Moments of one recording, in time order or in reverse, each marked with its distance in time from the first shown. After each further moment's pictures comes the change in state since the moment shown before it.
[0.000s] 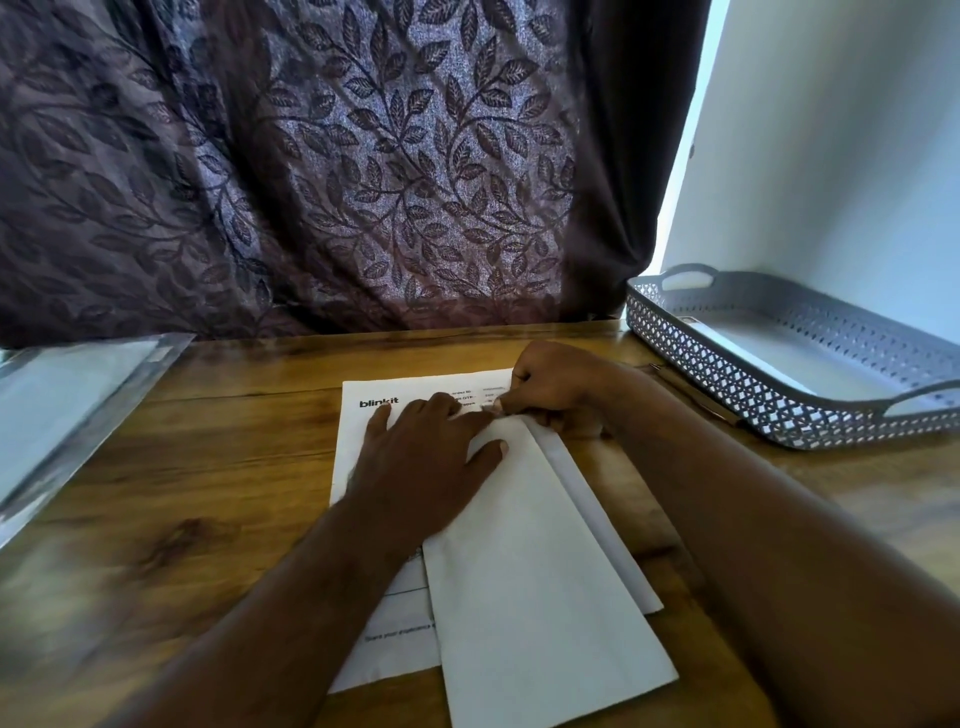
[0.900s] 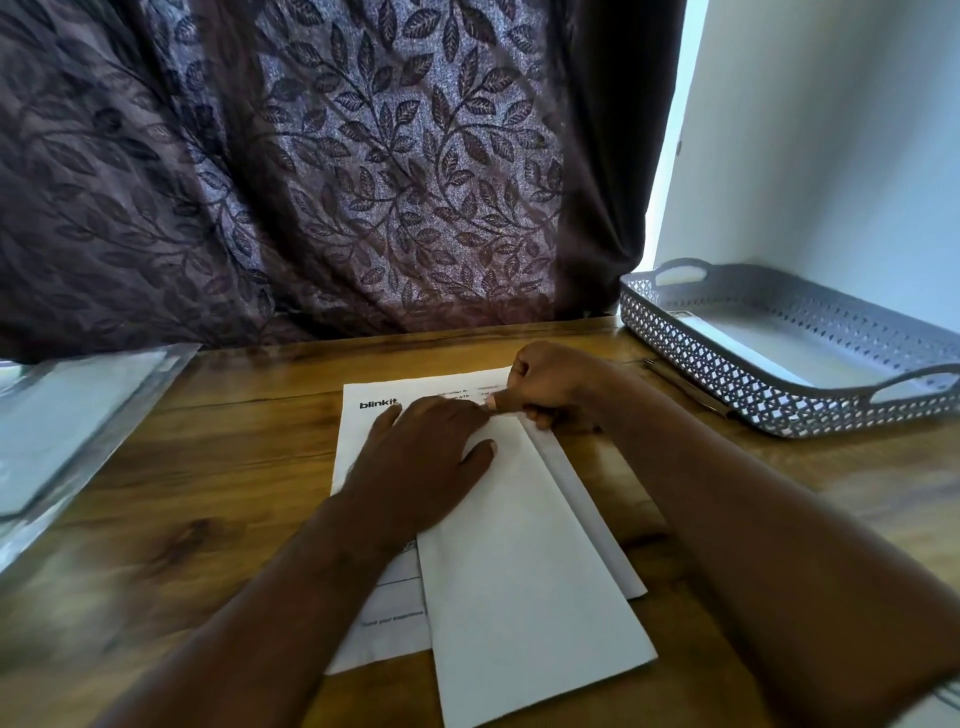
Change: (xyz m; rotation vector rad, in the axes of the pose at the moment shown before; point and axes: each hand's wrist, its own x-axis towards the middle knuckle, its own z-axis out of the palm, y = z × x) left_hand 0.003 0.001 -0.004 -0.028 -0.021 0.092; right_hand 0.000 0.010 0.004 0.234 0.031 0.127
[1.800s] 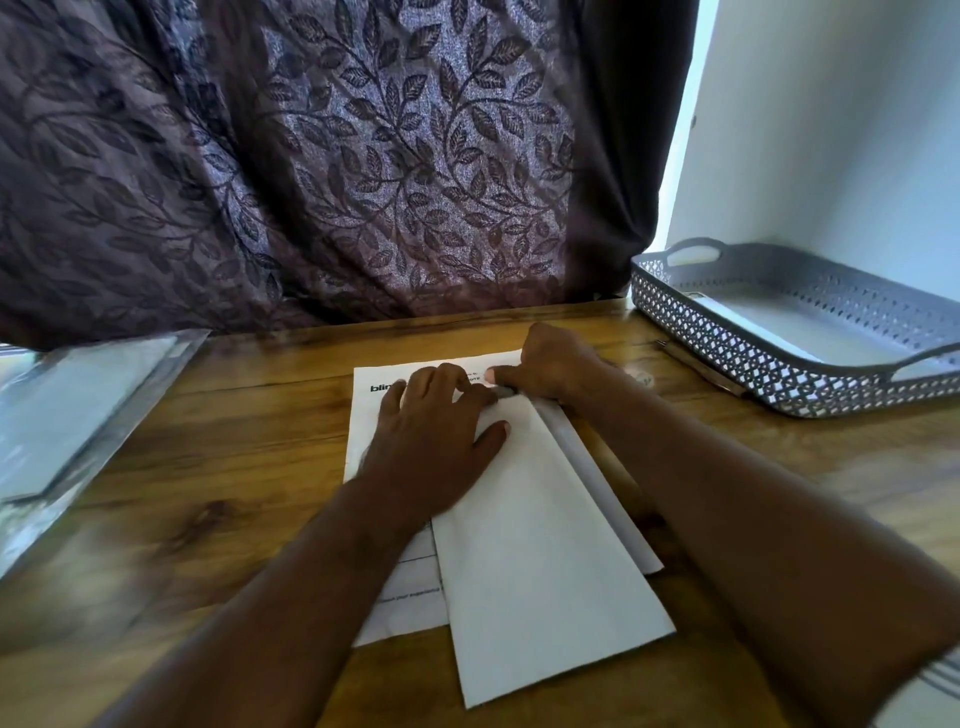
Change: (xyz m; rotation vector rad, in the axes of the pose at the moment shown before) left_hand -0.005 -0.002 0.006 0.057 0.141 -0.036; right_hand 0.005 -0.008 0.020 -0.266 0.270 -0.006
